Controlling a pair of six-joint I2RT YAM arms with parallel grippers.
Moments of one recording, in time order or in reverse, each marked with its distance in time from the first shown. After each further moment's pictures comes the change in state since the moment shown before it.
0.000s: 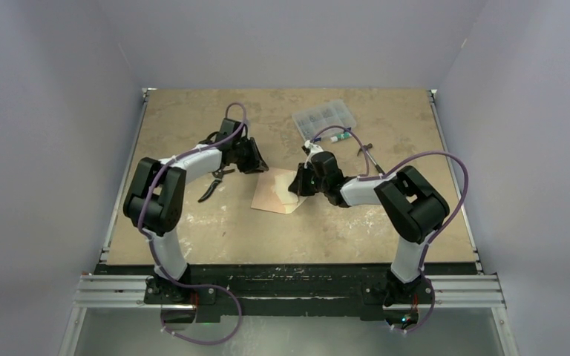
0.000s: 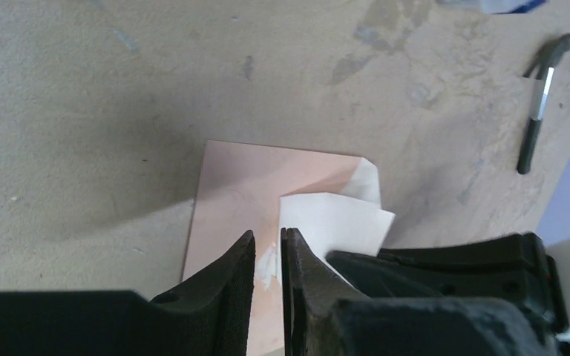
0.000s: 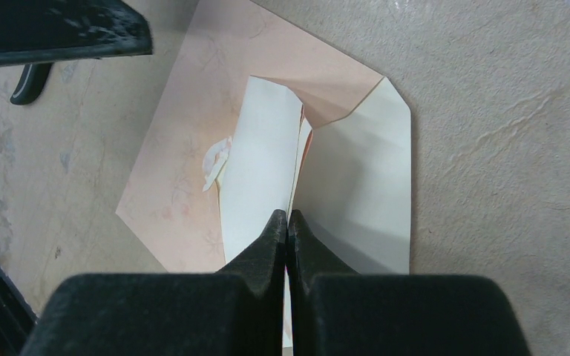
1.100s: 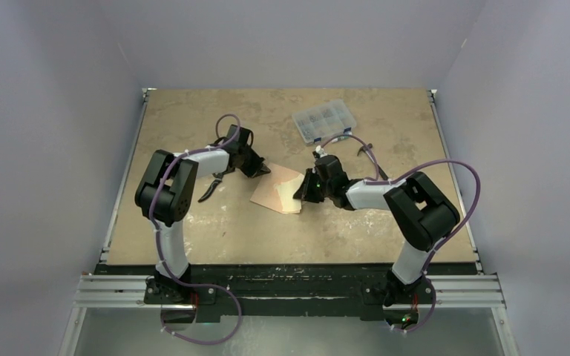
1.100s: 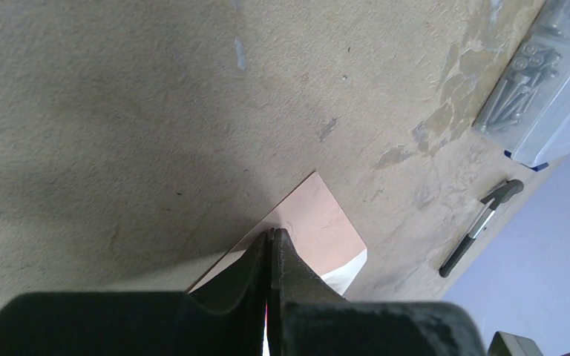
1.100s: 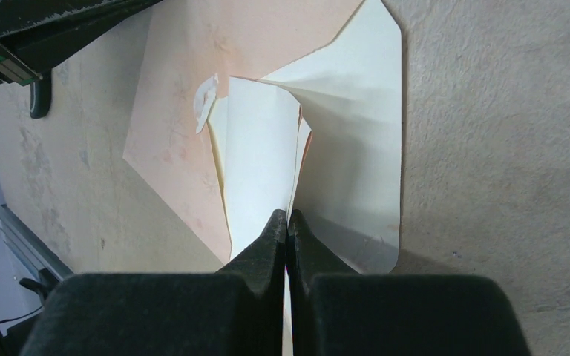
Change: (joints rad) left arm -0.021 0.142 0.006 0.042 -0.127 -0.444; right arm -0.005 -0.086 -0.051 -0.131 0.011 0.198
